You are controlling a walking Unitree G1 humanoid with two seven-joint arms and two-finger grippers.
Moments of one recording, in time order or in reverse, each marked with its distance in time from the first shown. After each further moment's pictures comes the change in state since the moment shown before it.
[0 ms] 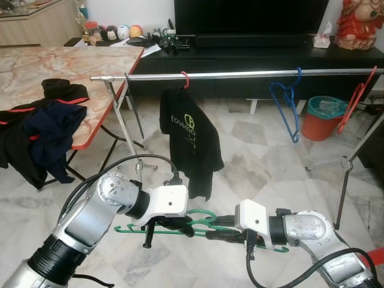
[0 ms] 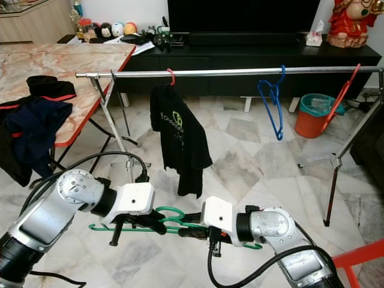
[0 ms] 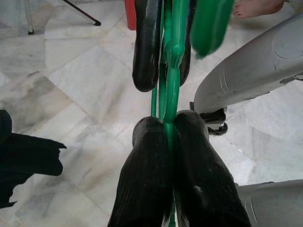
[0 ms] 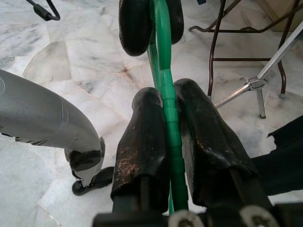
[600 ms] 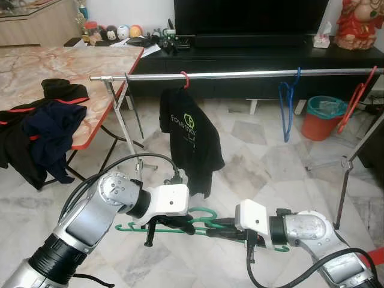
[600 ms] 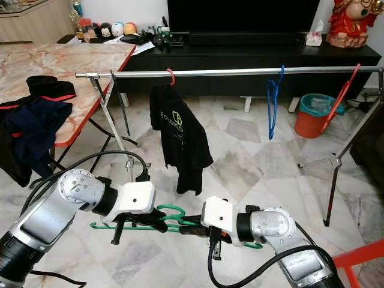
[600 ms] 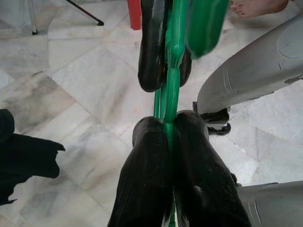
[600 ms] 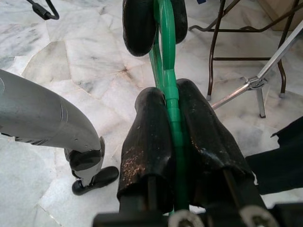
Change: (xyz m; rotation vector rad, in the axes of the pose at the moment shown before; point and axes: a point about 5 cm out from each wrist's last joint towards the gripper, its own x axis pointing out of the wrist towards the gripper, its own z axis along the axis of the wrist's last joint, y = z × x) left arm 0.001 0.001 0.000 0.009 0.001 0.009; right arm 0.000 0.000 0.000 0.002 0.003 -0.002
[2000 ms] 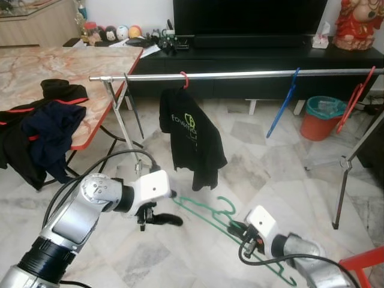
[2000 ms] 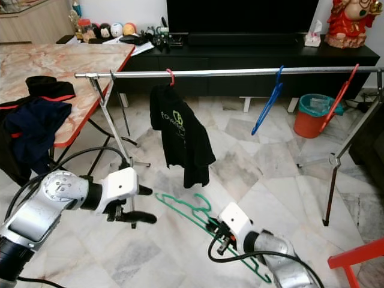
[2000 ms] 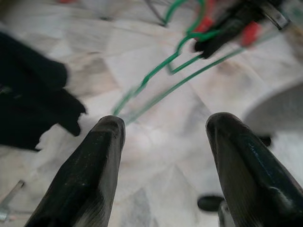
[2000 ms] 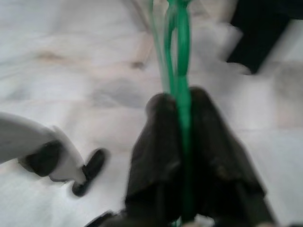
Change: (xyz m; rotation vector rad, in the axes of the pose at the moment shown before) left arm -0.022 0.012 -0.044 -0.233 -0.040 0.321; right arm 0.004 0.005 -0.112 0.474 0.247 -0.594
